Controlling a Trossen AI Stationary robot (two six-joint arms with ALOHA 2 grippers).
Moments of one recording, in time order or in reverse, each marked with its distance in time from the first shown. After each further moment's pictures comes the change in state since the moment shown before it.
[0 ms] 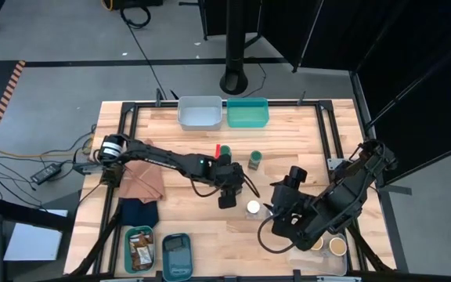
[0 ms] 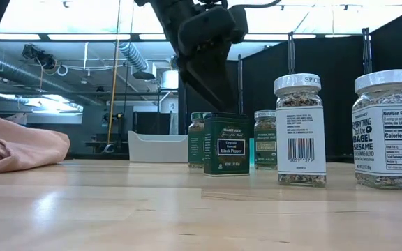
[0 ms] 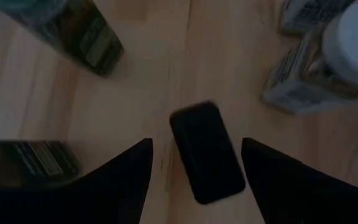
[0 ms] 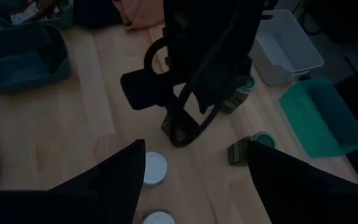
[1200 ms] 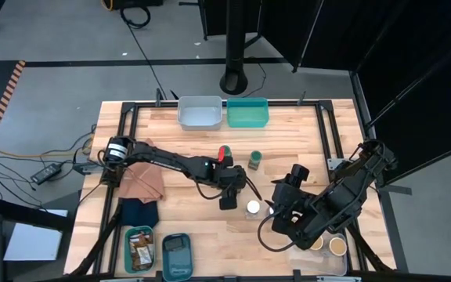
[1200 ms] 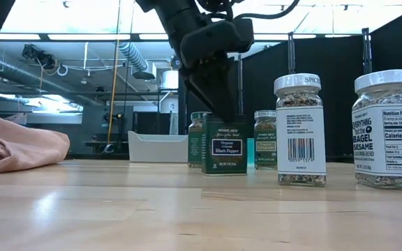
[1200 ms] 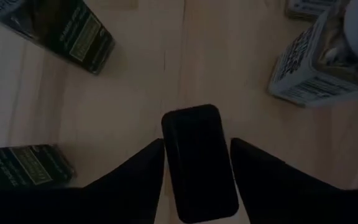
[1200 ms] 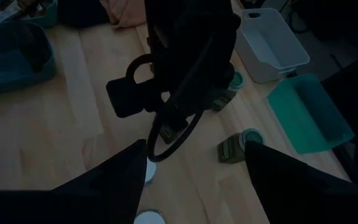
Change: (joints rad) left arm -0.009 0.055 0.033 -0.019 0.002 0.030; right arm 0.000 0.000 0.000 -0.042 0.022 0.036
